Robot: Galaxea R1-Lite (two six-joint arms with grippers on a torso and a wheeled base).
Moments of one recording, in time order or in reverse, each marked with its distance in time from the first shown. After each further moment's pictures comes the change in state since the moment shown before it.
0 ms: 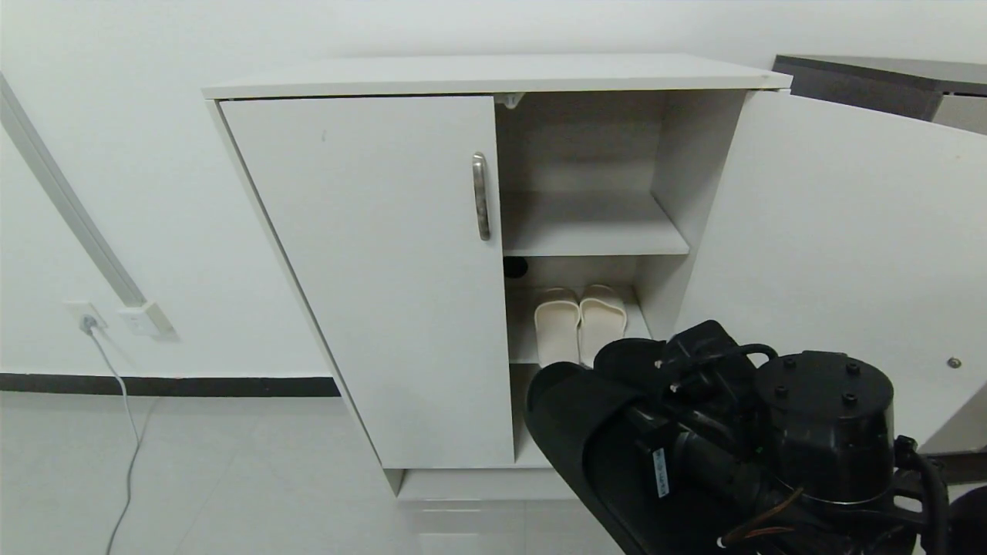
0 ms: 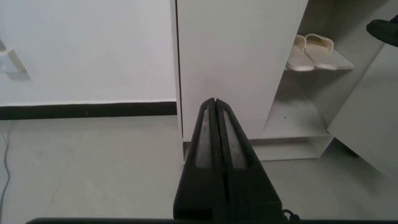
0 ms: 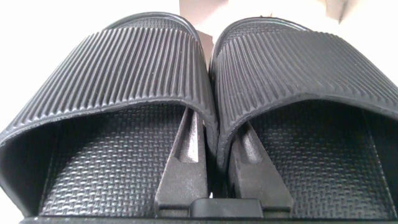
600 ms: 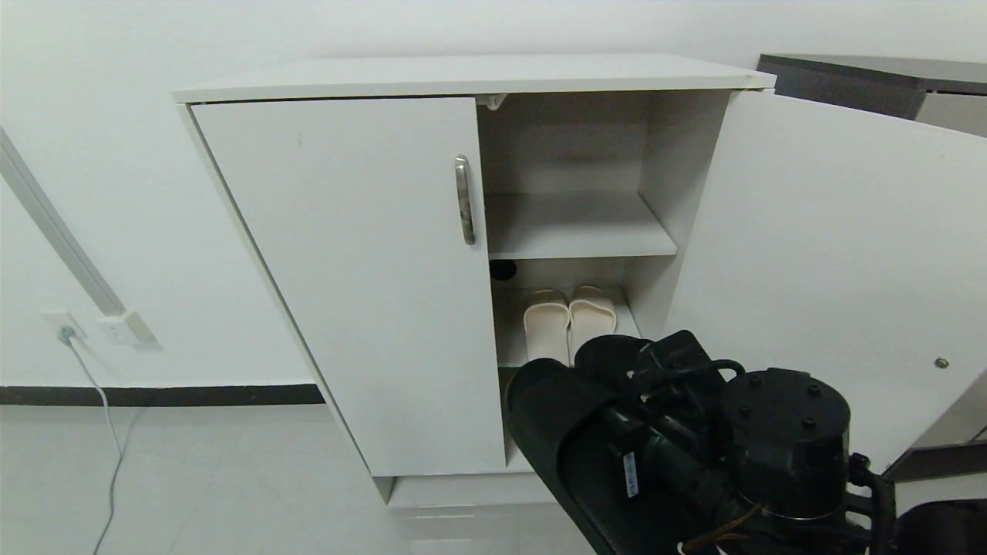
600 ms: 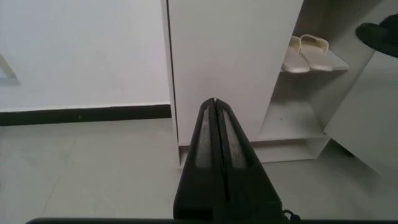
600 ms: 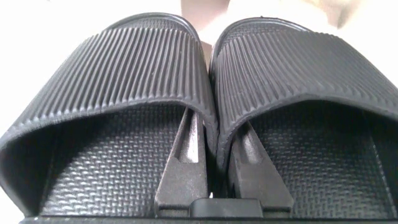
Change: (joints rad) left arm 0.000 0.000 0.000 0.000 0.000 0.000; right arm 0.035 0.102 0.001 -0.172 -0.040 -0.020
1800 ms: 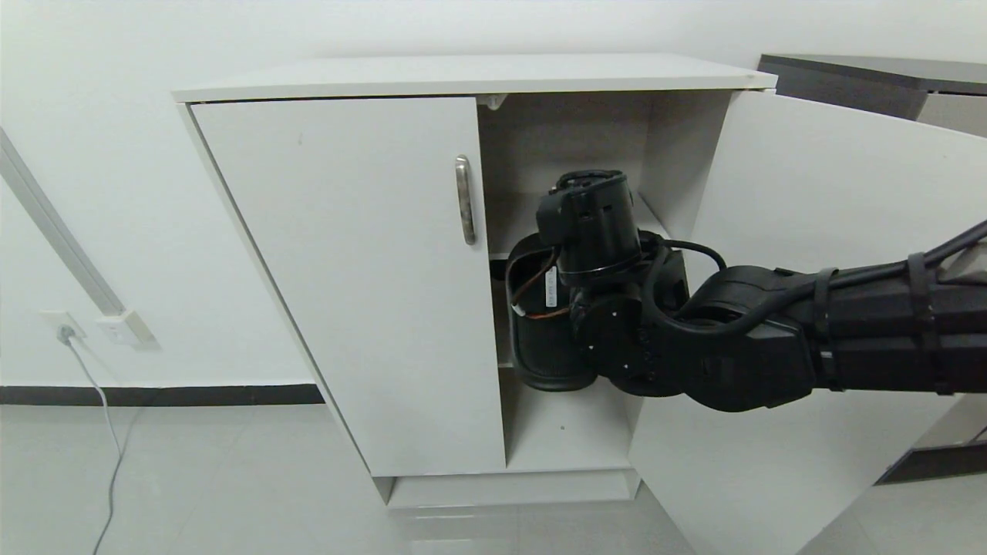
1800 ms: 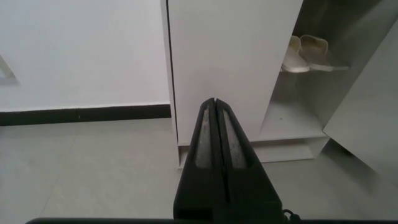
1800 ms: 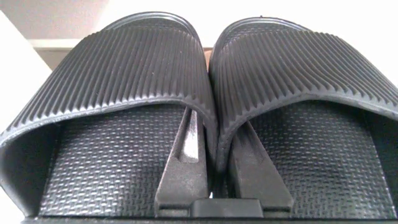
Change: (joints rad) left arm 0.000 0.000 0.000 0.000 0.000 0.001; right arm -0.059 0.272 -0.981 0.745 -0.432 0.157
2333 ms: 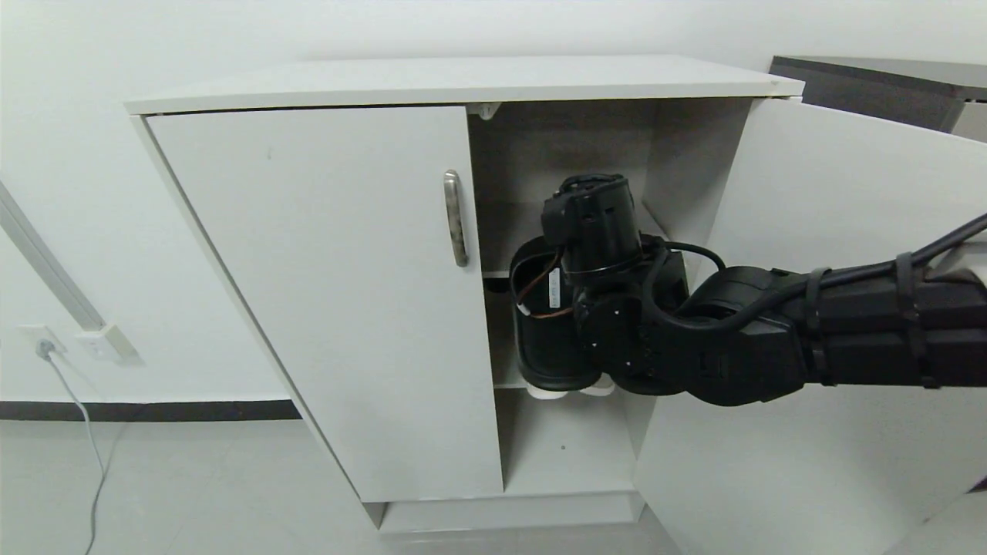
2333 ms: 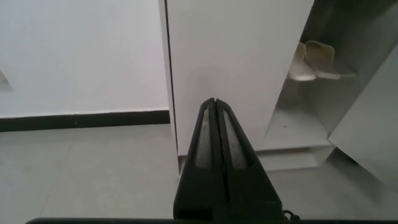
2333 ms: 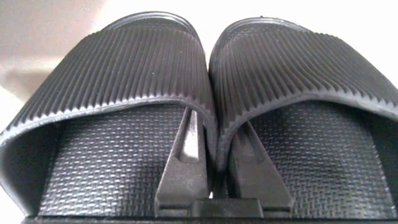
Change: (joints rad) left arm 0.000 0.000 0.000 -0.001 0.000 -0.001; right arm -0.009 0.006 0.001 -0.001 0.016 -0.001
